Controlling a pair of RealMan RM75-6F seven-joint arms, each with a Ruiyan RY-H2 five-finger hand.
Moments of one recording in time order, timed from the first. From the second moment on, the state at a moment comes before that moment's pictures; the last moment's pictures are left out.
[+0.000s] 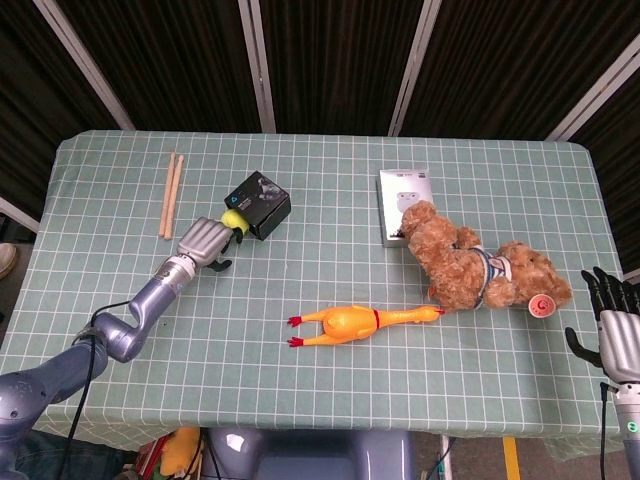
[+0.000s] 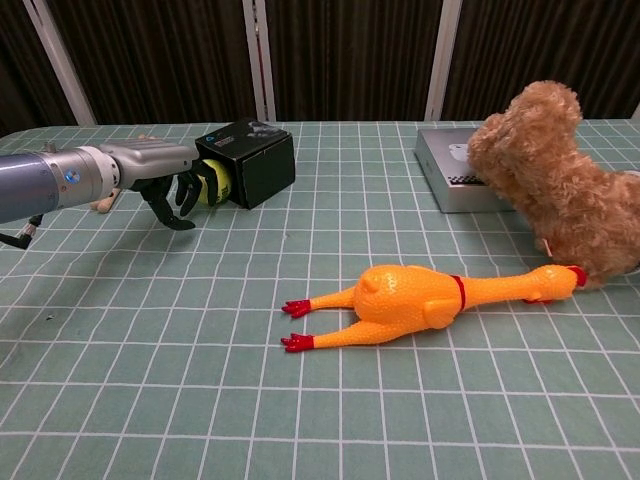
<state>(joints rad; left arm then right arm) -0.94 -1.72 -0.12 -0.74 1.43 0.65 -0.18 0.13 -1.08 0.12 -1.56 -1.33 1.34 0.03</state>
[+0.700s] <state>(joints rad) -1.00 -1.80 -0.05 -0.57 1.51 0.64 -0.37 0.14 -1.08 0.13 -1.55 -1.30 1.32 0.03</state>
